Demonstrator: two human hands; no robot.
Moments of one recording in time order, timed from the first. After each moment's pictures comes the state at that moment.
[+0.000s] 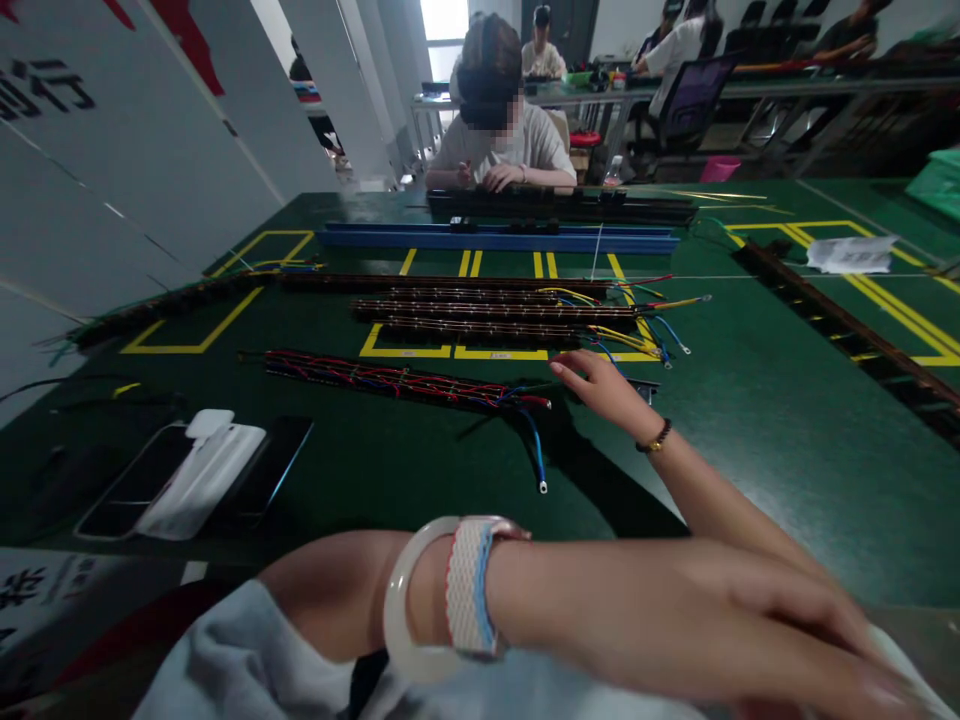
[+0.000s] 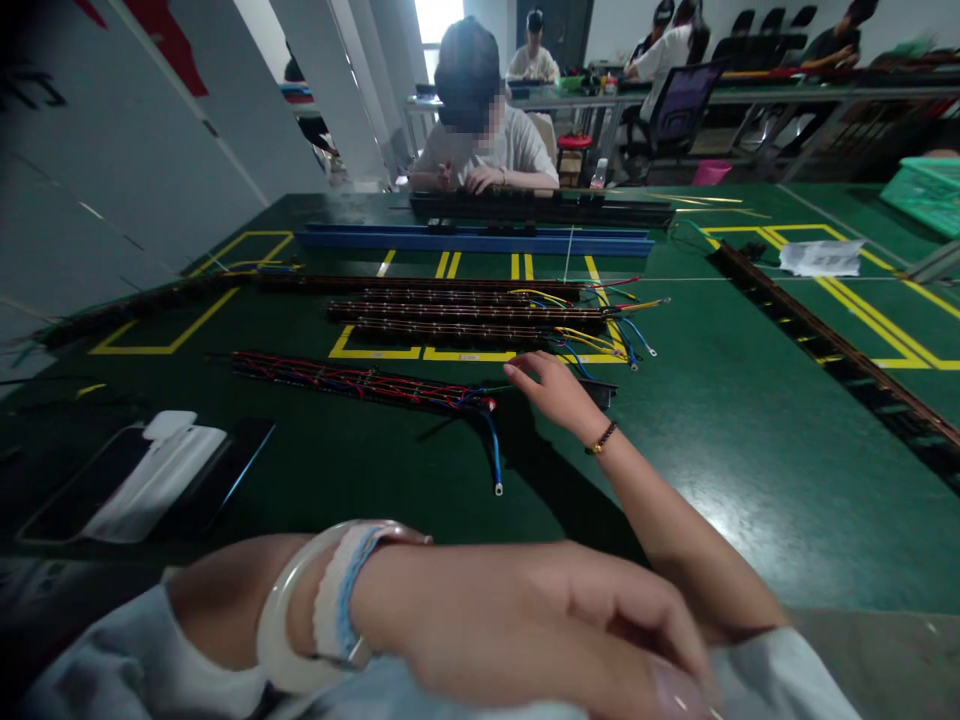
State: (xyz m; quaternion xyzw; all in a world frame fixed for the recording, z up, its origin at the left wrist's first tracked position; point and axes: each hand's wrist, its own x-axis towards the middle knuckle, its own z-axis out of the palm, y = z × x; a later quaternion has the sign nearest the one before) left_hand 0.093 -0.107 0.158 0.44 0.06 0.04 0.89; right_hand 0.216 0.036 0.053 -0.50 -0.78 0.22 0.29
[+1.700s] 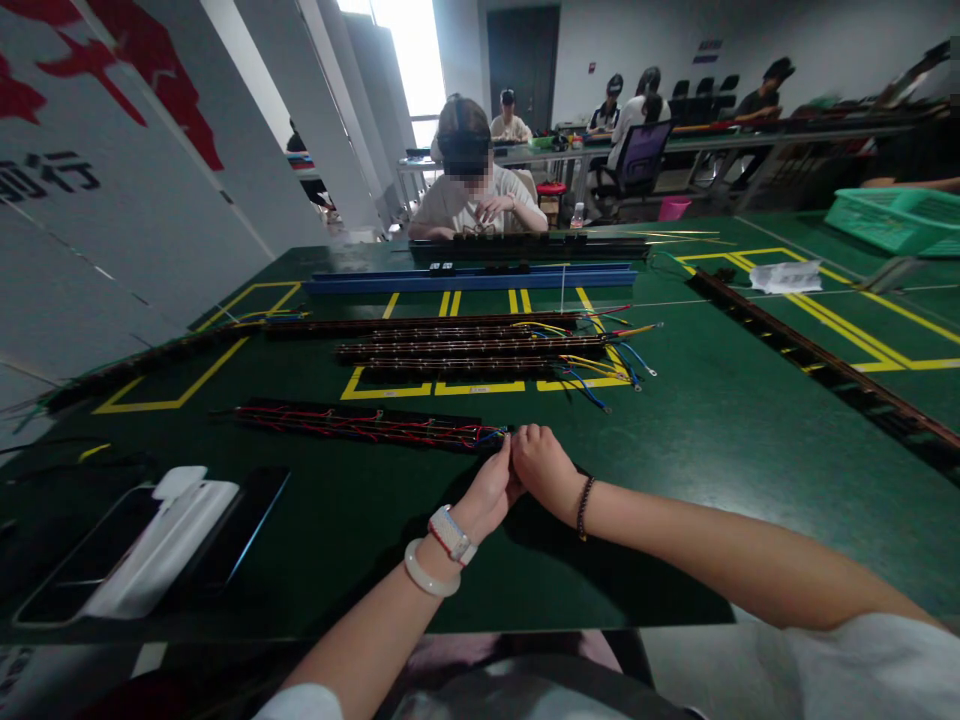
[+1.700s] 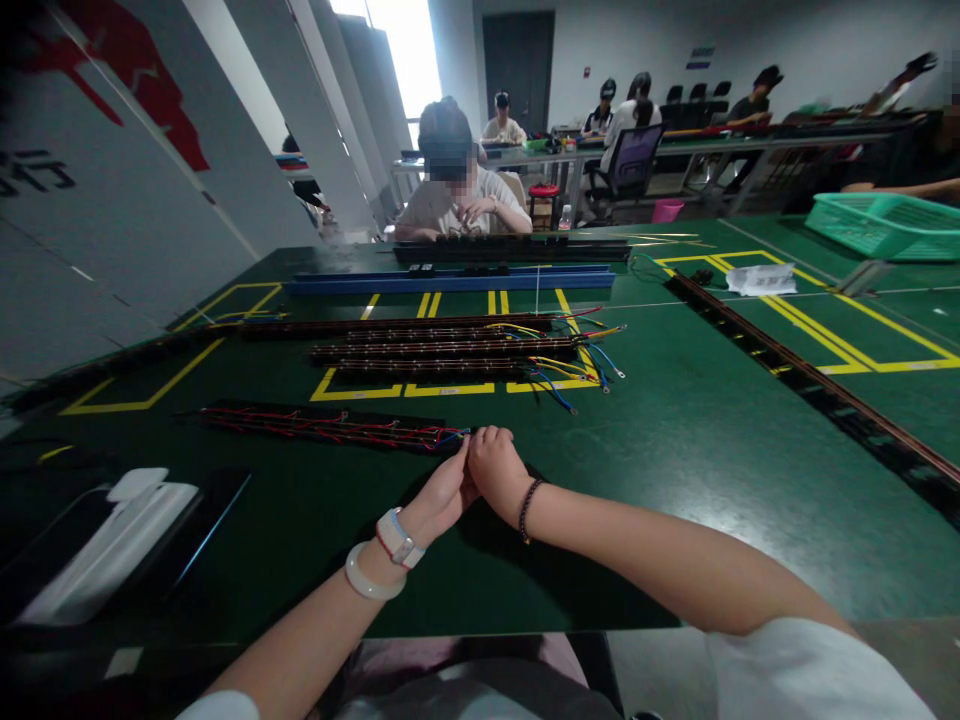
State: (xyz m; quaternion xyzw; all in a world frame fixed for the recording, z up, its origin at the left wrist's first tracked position) left_hand 0.061 -0.022 0.006 0.16 0.43 0.41 0.79; right_hand 0.154 -0.015 0.036 -0.52 -0.85 -0.04 -0.05
